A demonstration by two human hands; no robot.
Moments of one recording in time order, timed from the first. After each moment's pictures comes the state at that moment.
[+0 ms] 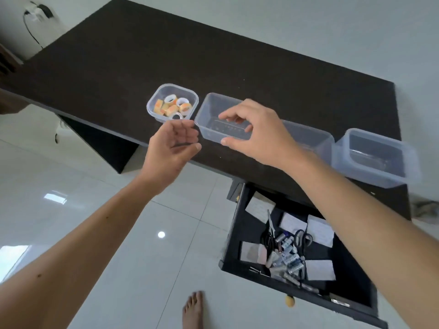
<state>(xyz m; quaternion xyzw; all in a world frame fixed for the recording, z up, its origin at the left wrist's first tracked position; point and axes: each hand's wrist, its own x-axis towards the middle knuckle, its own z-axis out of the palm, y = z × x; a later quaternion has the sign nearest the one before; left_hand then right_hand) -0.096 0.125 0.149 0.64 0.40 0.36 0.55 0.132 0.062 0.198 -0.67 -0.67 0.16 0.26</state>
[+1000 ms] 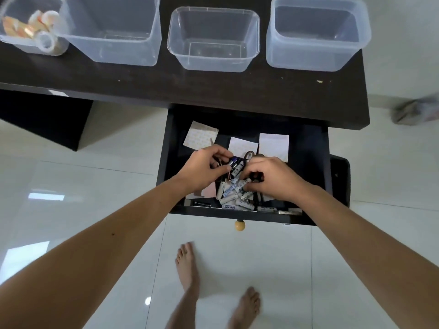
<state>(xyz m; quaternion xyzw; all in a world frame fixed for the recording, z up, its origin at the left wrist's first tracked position) 0.052 -0.064 -0.026 0.79 0.34 0.00 0.52 0.229 -0.219 -0.024 -0.73 -0.56 0.34 0.16</state>
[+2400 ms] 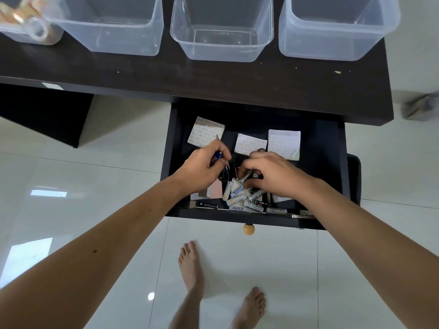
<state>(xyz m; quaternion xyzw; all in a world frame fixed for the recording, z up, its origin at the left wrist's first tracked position) 0.037 -0.055 -0.025 0.79 0.31 0.00 0.53 0.222 -0.196 -0.028 -0.72 -0.60 0.34 0.10</state>
